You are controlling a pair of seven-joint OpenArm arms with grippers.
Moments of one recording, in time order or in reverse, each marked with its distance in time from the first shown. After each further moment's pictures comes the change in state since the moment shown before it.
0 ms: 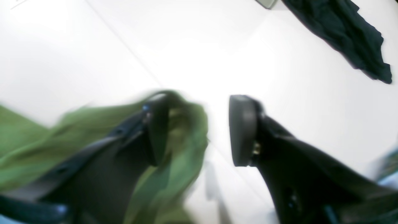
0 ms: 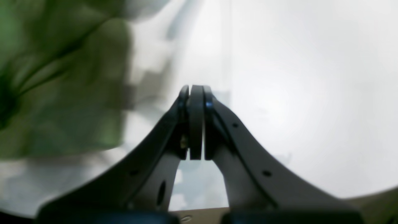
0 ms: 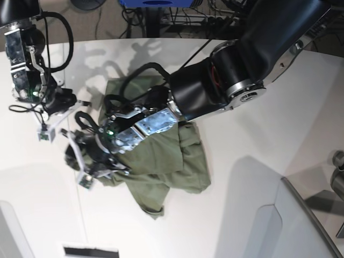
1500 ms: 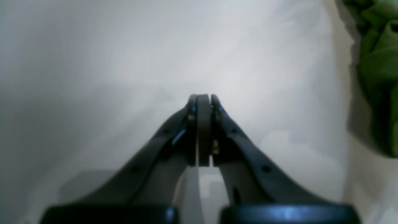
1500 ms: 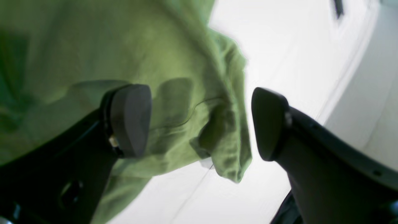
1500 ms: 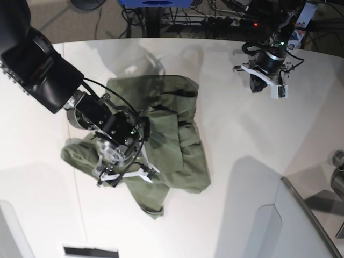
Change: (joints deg) left arm 57.3 -36.3 -58.5 32.0 8.4 -6.1 0.3; right arm 35.7 -8.8 -46.5 -31.8 -27.2 14.1 5.6
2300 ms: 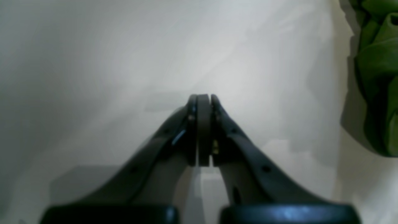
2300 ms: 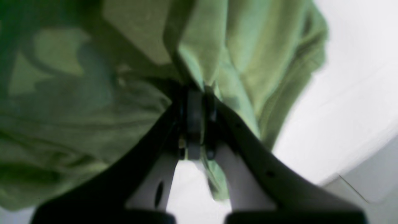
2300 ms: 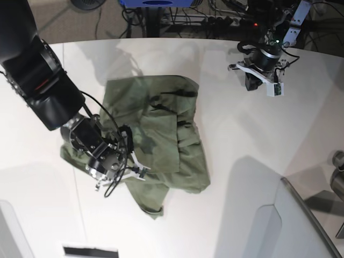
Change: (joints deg) left arm -0.1 1.9 0.1 -0.4 0.0 -0.1 0.0; right arm 3.6 -2.6 10.8 -10.9 -0.9 24.5 0.8
